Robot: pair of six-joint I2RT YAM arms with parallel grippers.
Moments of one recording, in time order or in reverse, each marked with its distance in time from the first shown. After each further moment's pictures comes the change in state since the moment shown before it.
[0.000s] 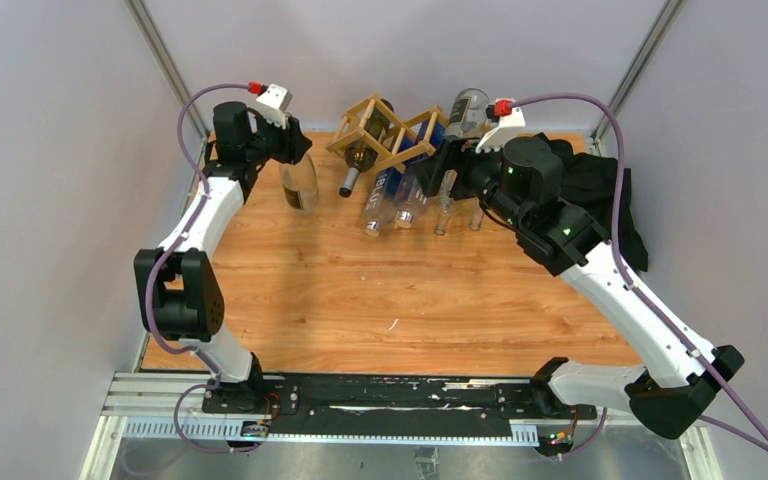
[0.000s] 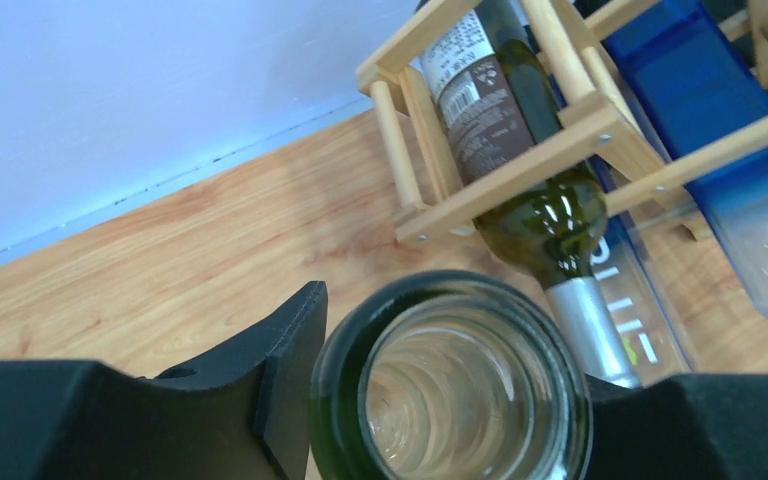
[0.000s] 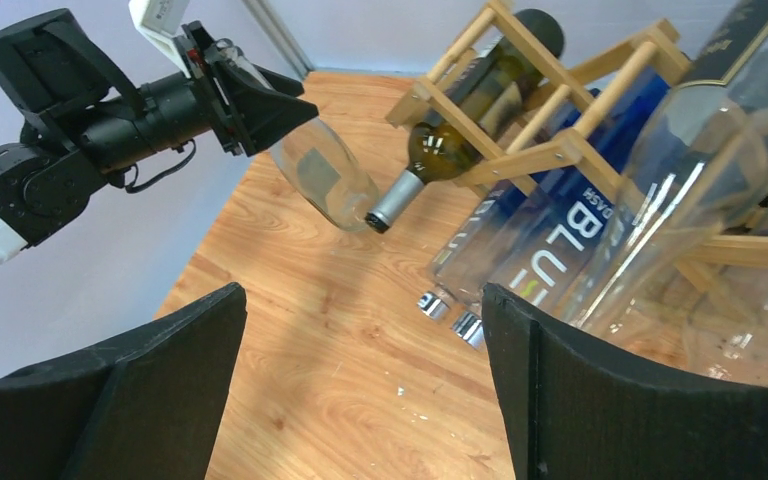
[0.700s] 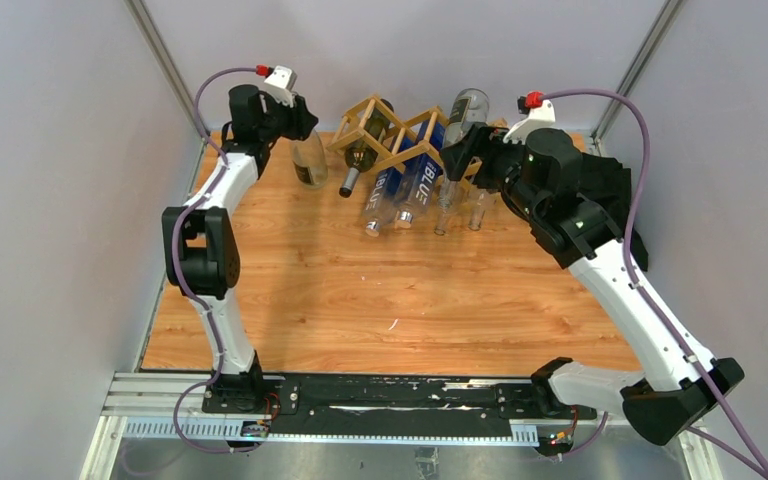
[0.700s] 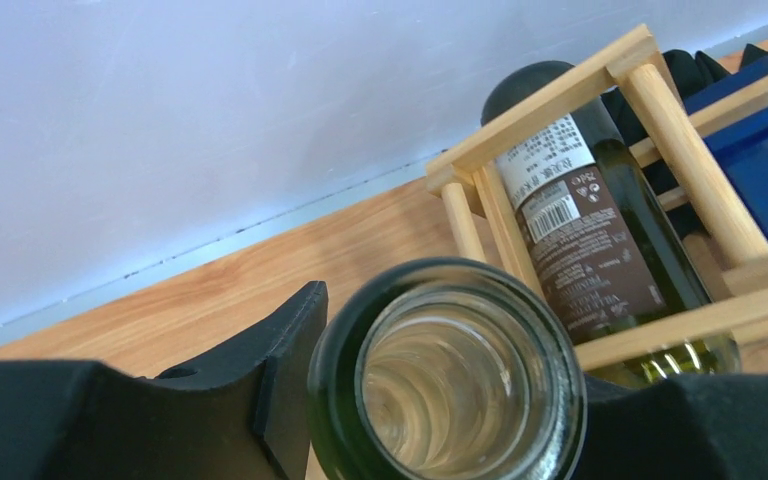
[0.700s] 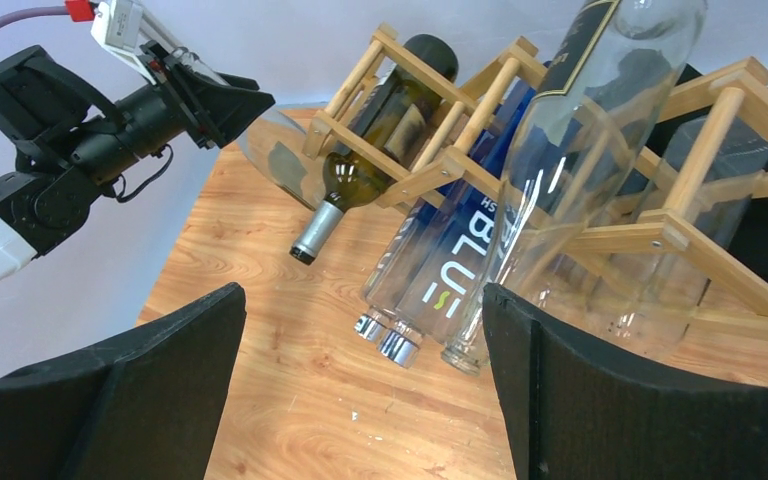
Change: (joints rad) left arm 0.003 0.323 0.255 0.156 -0.026 -0.073; right arm -0.171 -0.018 -0.028 -0.016 -0.010 0.022
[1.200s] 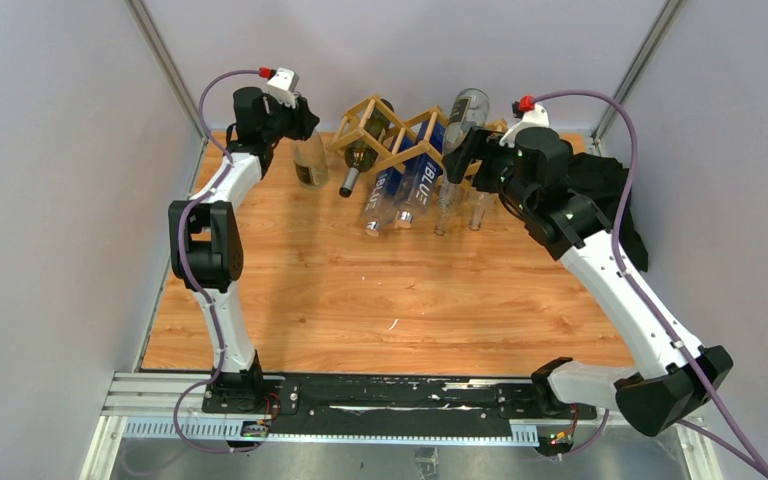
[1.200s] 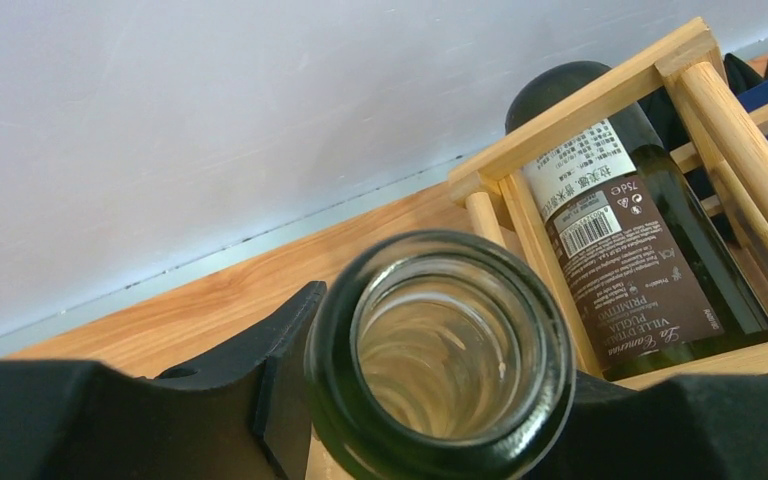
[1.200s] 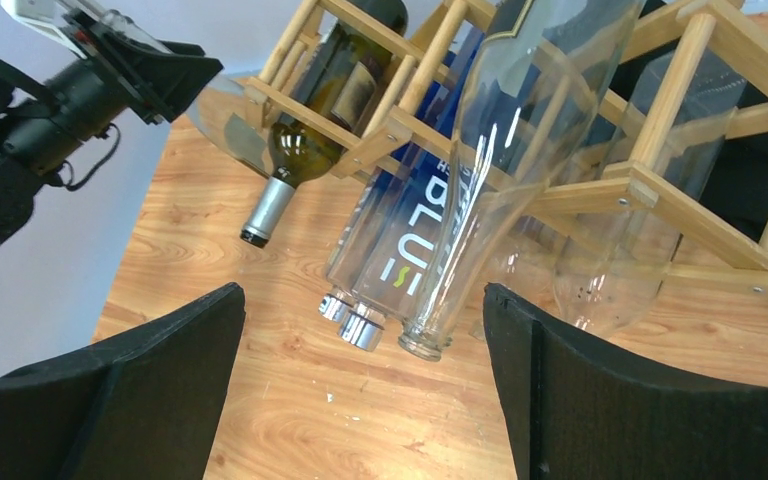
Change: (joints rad) left arm 0.000 0.081 0.038 0.061 -0.011 -0.002; right arm -0.051 0.043 -0.026 -0.033 -0.003 0.027
